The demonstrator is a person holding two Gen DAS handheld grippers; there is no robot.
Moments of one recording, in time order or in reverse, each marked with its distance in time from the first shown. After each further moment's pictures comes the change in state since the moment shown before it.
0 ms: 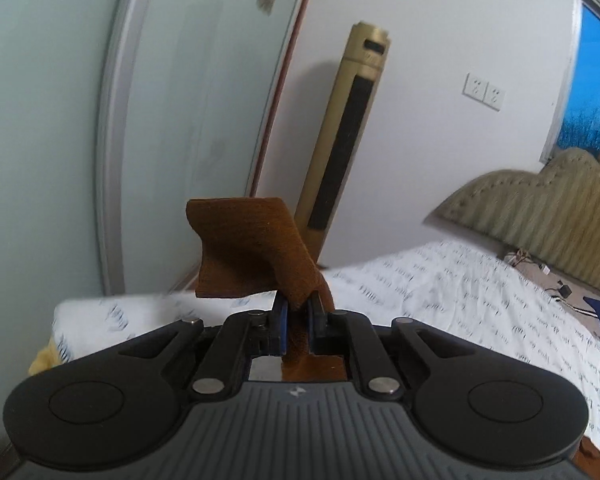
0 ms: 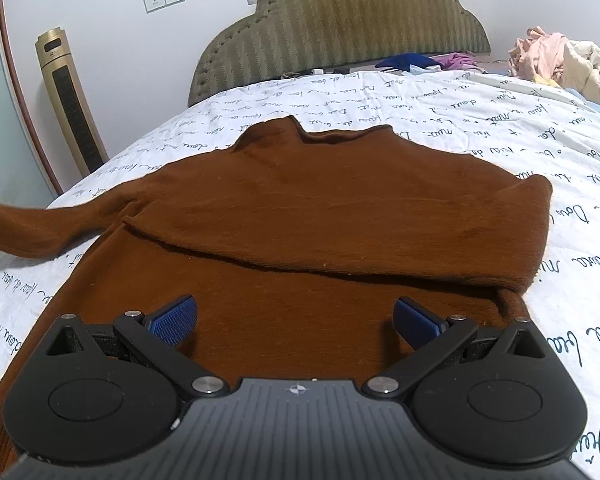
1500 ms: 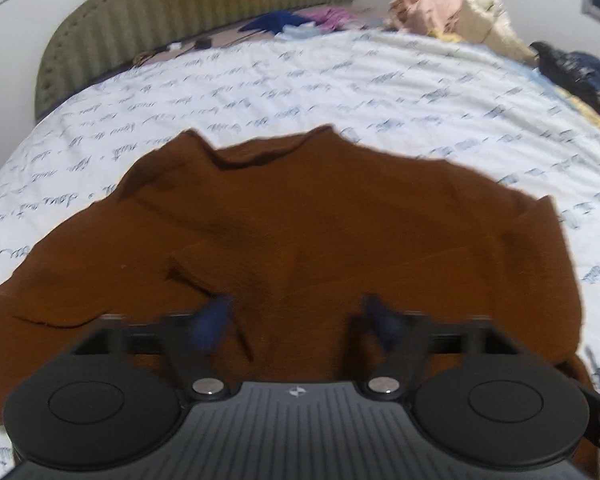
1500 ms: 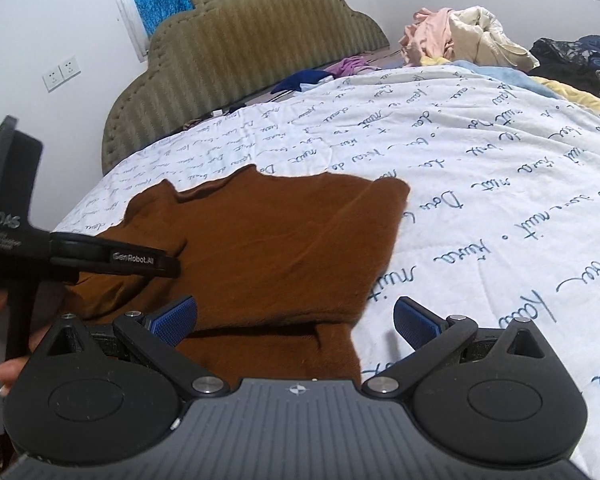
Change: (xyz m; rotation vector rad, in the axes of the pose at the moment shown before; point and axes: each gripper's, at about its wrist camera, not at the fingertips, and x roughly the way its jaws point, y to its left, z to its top) left arm -0.041 -0.272 -0.217 0.946 0.410 -0.751; right arm -0.021 -0.095 0.005 0.257 -0.107 -0.165
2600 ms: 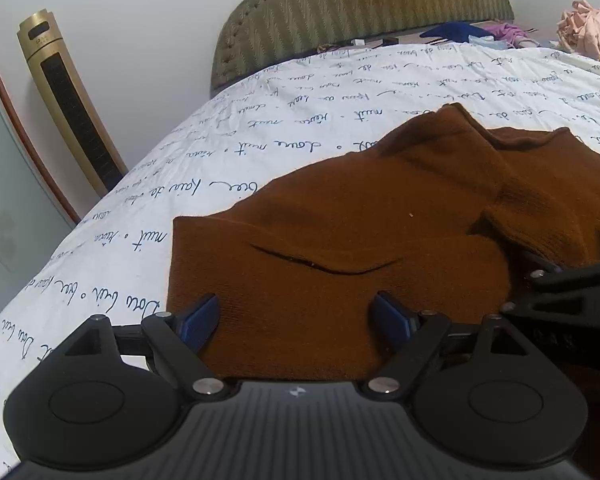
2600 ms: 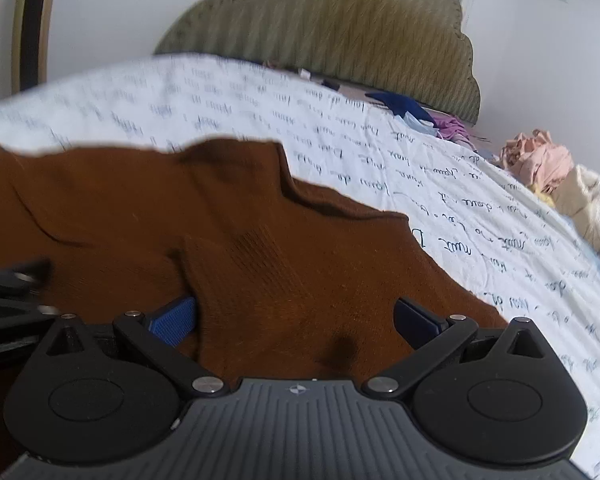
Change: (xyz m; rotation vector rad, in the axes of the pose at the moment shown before) left arm -0.008 0.104 -0.048 -0.187 -0.017 0.473; right arm 0.161 0.187 0.024 -0.635 0.077 -0.137
